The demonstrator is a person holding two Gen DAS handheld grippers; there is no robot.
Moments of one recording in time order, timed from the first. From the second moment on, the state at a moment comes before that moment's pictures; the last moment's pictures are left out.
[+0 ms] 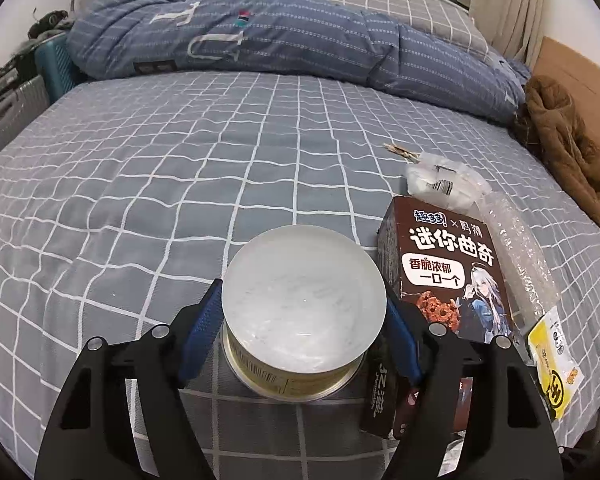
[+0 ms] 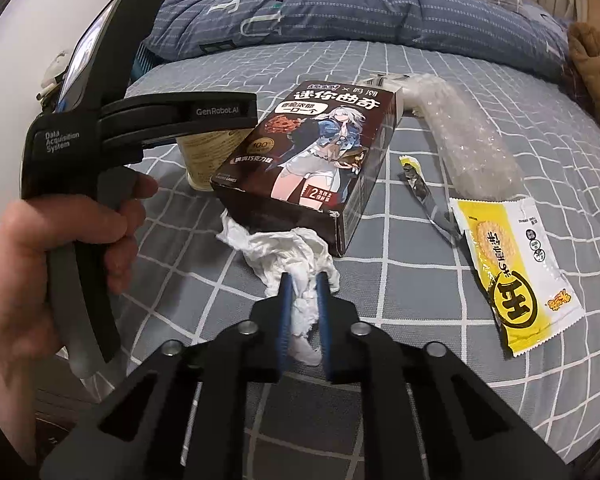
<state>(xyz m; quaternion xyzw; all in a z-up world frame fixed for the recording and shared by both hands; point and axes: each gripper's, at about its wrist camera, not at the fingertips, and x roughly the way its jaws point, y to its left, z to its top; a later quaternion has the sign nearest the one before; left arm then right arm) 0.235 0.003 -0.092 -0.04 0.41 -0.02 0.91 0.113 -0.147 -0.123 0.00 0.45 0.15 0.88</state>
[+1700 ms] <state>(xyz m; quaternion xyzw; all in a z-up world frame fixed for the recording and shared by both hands) 0.120 0.007 -0.051 -0.02 0.40 -0.02 0.92 0.073 -0.161 -0.076 0.01 0.40 0.13 0.91</state>
